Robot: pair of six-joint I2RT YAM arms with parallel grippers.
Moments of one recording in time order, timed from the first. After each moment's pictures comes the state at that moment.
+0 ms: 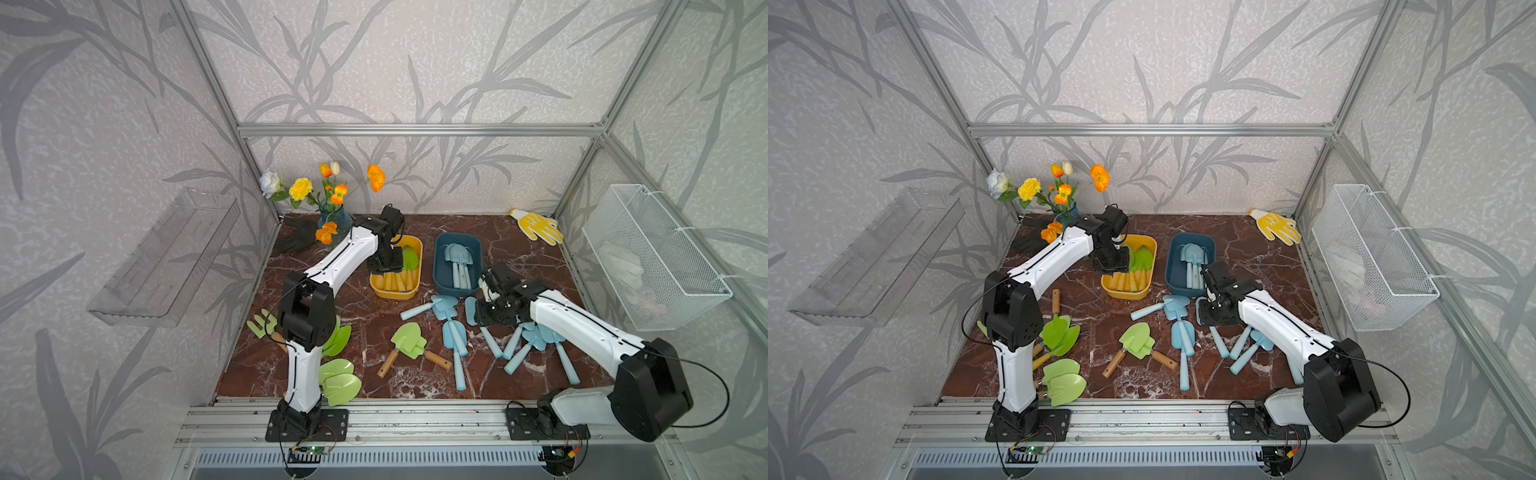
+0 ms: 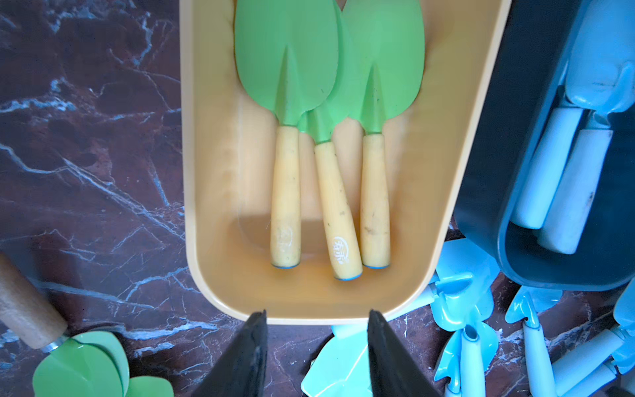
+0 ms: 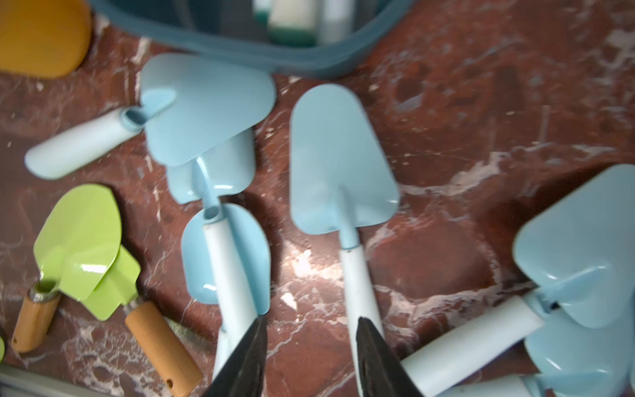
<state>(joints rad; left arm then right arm) -0.45 2.01 1.82 -1.13 0.05 -0.53 0.53 1.37 0.94 -0.84 -0.05 0.42</state>
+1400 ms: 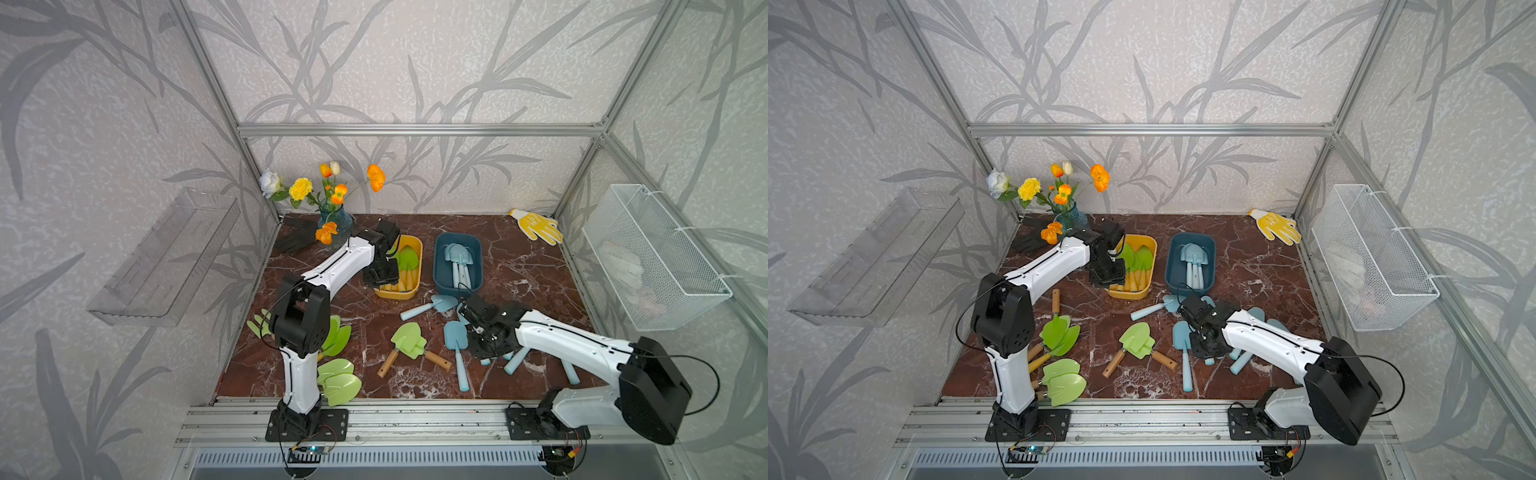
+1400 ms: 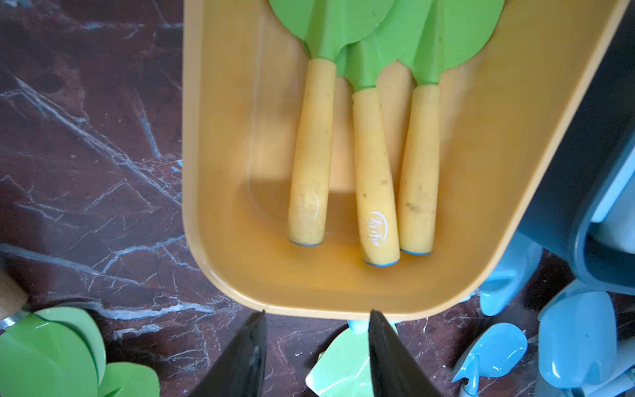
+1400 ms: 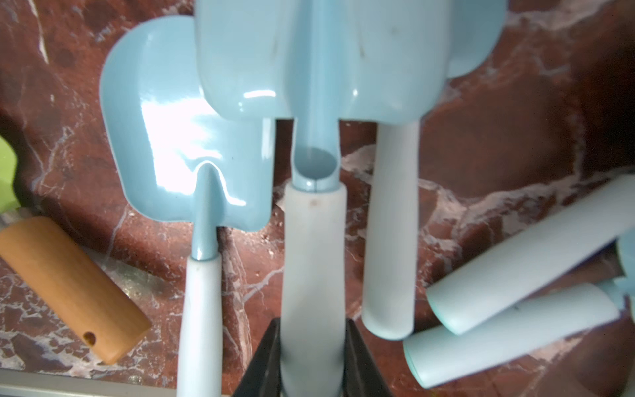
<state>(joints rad) -0.45 1.94 1.64 -1.06 0.07 -0.58 0.75 1.31 0.80 -0.95 0.09 0.65</state>
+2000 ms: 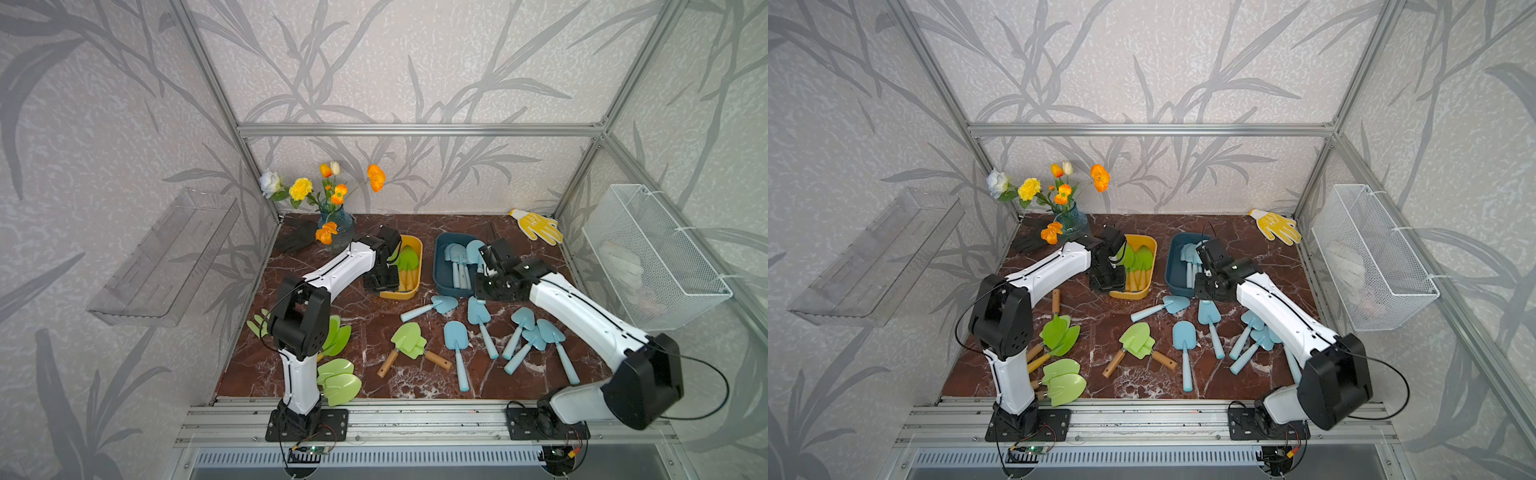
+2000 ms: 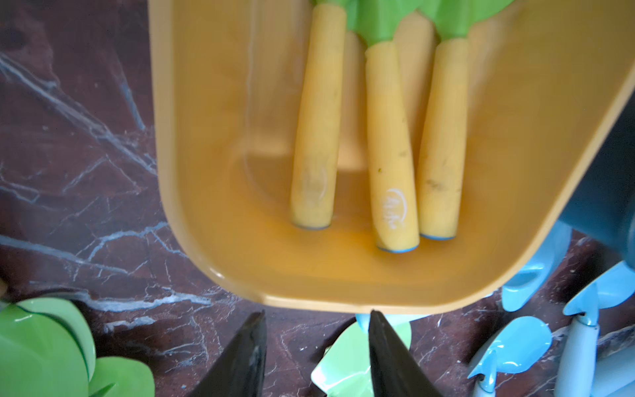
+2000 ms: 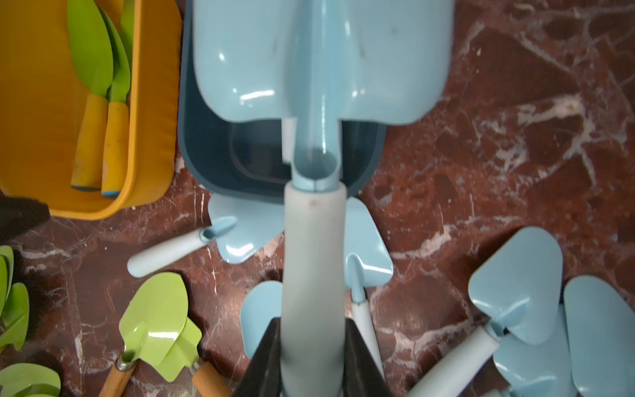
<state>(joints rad) -0.47 1.90 1.52 -1.04 0.05 -0.58 0.45 1.51 1.26 -0.86 0.03 0.50</state>
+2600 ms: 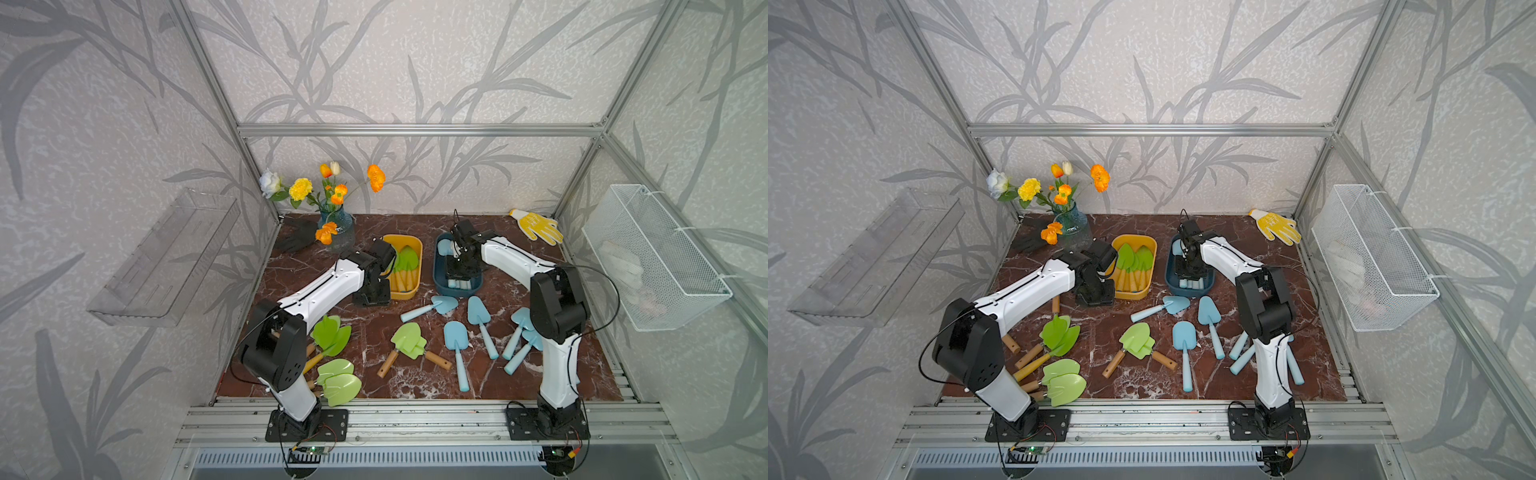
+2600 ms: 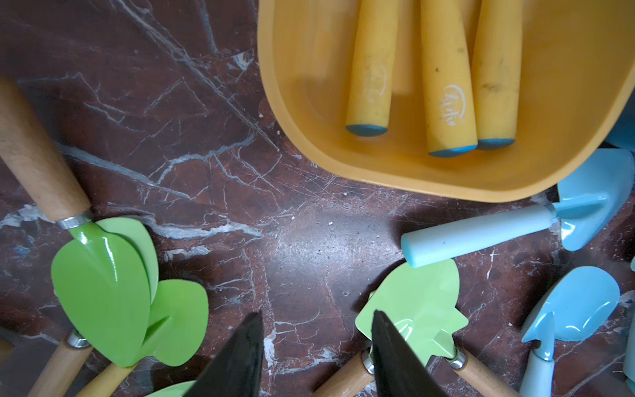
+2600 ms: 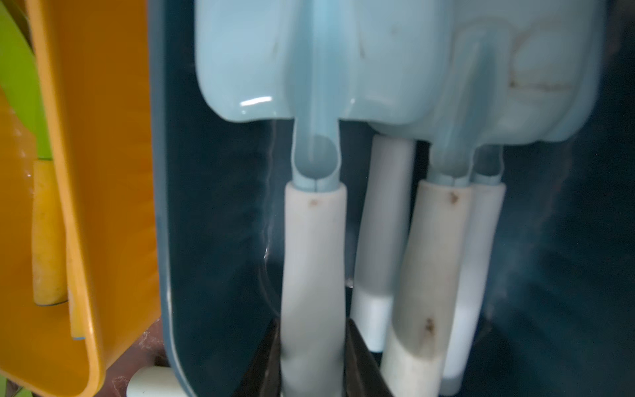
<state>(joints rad) -0.50 1.67 1.32 -1.03 -0.04 -0.58 0.41 2.08 1.64 -0.83 -0.15 0.45</state>
